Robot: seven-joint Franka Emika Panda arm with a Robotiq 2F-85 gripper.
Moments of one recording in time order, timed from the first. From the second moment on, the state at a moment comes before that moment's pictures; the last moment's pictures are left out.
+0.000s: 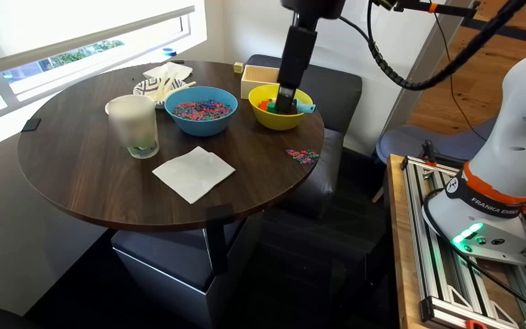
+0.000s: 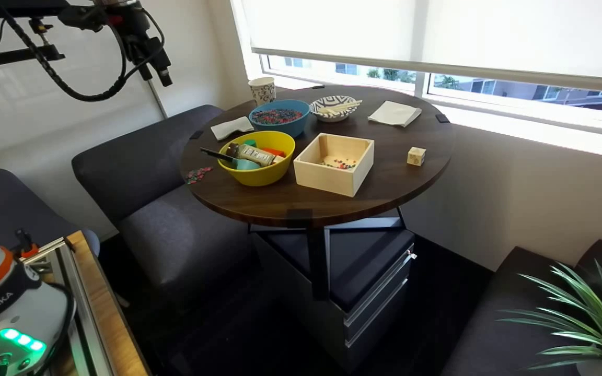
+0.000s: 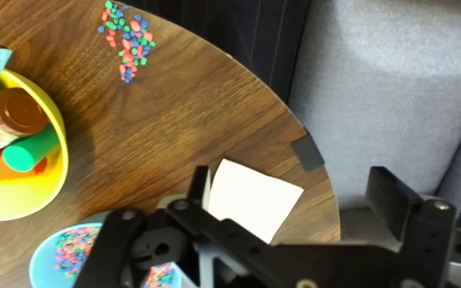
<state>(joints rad) 0.17 -0.36 0.18 -2.36 0.10 2.13 0.15</state>
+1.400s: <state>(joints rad) 0.00 -0.49 0.17 -2.45 0.01 2.01 0.62</state>
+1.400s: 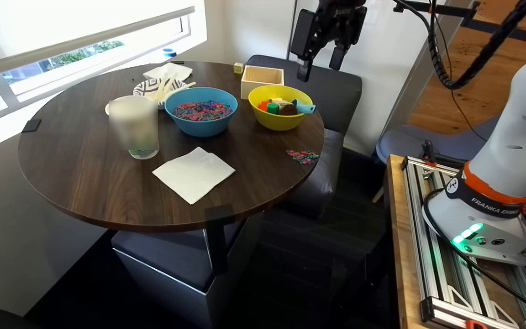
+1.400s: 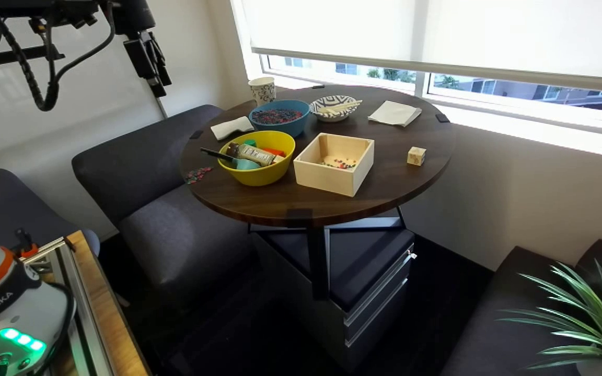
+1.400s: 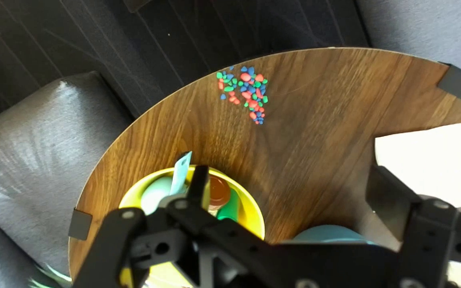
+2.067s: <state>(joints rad) -0.07 -0.52 0.18 -2.53 -0.03 2.16 0.88</state>
